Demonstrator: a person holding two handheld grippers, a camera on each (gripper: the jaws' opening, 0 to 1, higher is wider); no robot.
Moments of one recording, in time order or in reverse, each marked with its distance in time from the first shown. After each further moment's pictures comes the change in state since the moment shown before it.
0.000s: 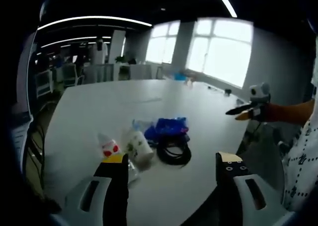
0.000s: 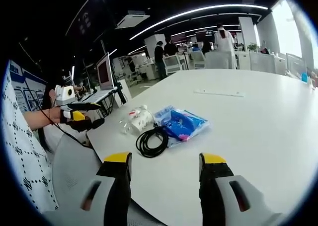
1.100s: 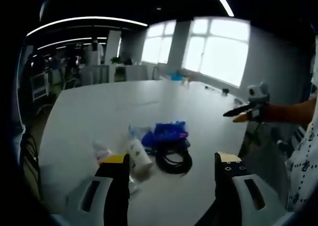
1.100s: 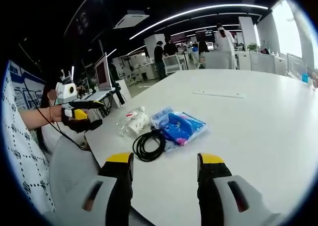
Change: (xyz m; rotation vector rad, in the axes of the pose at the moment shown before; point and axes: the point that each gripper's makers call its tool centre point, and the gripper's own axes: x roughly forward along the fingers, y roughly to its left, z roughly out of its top) left arm 0.027 0.001 0.016 0.017 0.000 -0.034; right arm 0.011 -0.013 0.006 -0.001 0.004 0.000
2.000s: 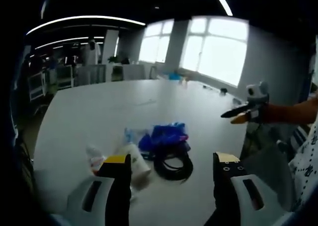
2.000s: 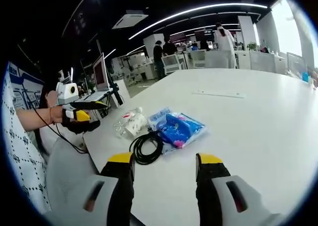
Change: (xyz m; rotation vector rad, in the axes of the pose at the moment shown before) left arm 0.028 0.002 0.003 0.004 0.006 -0.025; right arm 0.014 -0.008 0.004 0.006 0.002 -0.001
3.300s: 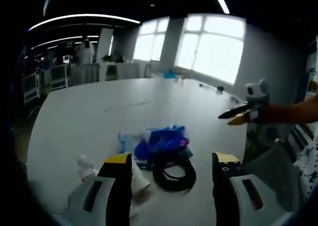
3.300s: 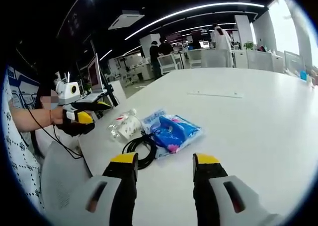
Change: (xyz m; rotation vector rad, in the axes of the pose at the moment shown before) left arm 0.042 0.006 0.009 0.013 0.014 -0.046; right arm 0.018 -0.016 0.006 0.016 -0.002 -0.027
